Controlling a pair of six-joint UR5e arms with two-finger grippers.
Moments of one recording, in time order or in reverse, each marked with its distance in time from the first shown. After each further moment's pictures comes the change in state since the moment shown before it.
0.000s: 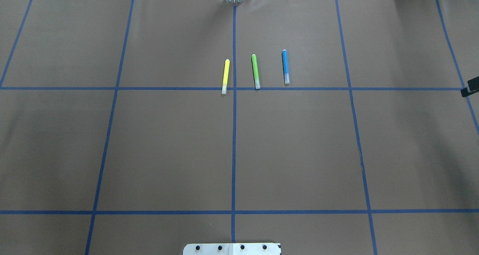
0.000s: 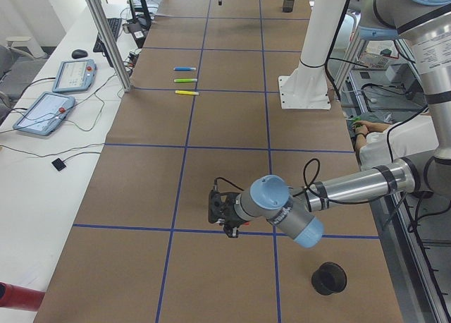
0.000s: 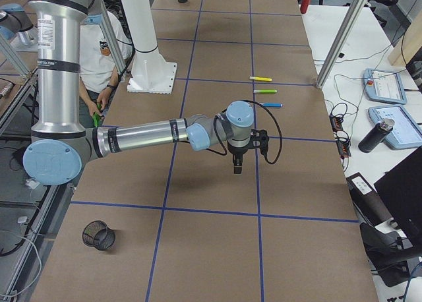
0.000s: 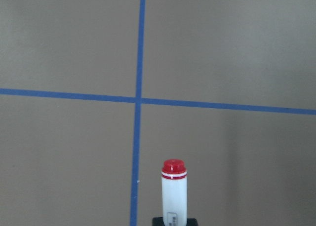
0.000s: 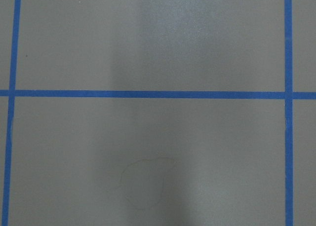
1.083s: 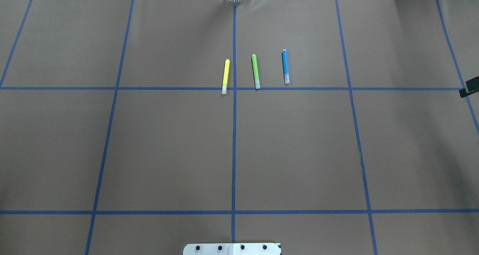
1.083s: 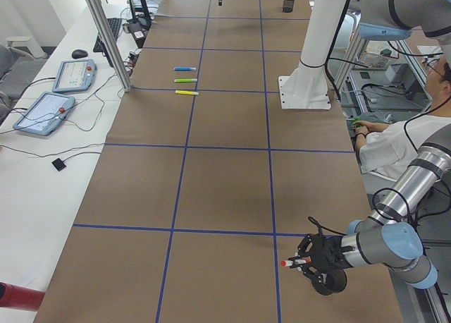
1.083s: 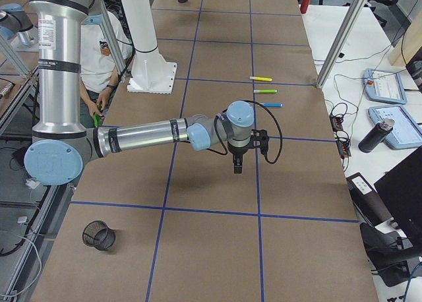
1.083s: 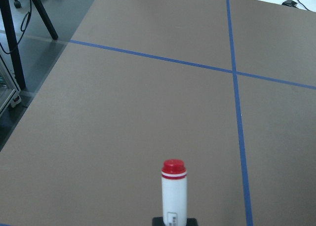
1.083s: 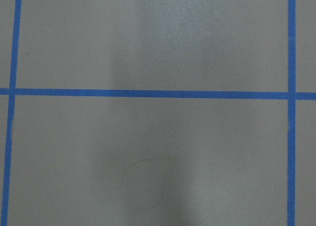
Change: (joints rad) left arm -0.382 0.301 0.205 -0.489 0.003 0.199; right arm -0.007 0.003 -0.003 0.000 -0.004 -0.001
